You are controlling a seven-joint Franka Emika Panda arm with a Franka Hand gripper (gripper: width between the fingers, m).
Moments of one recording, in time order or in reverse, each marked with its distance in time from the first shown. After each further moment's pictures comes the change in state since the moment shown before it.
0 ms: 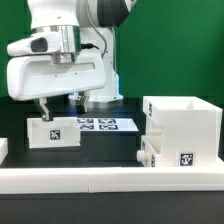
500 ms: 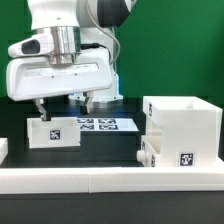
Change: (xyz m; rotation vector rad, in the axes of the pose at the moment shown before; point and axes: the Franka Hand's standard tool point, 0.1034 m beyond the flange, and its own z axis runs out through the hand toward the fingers) arm 0.002 -0.003 0.001 0.010 0.006 0.307
